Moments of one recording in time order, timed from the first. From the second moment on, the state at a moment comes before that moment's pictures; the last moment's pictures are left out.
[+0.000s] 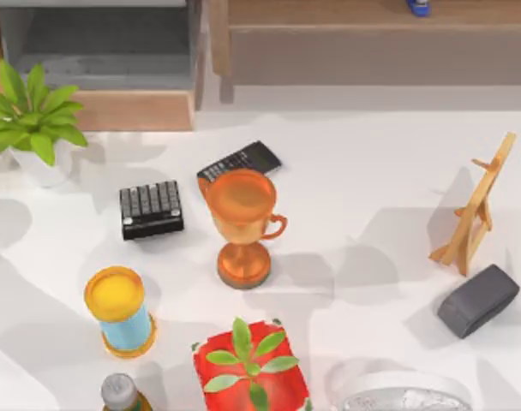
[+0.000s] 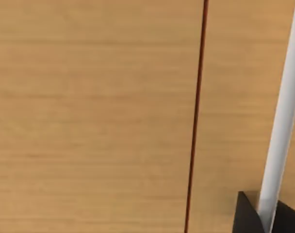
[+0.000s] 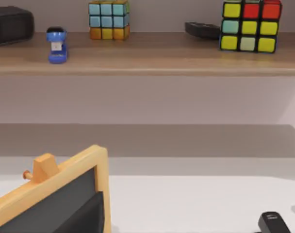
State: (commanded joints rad) left arm 0.39 2.36 1.25 1.08 0.43 1.57; right arm 0.00 0.00 0.00 0.00 0.00 0.00
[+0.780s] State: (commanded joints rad) left arm 0.39 2.36 1.25 1.08 0.43 1.57; right arm 0.00 0.00 0.00 0.00 0.00 0.00
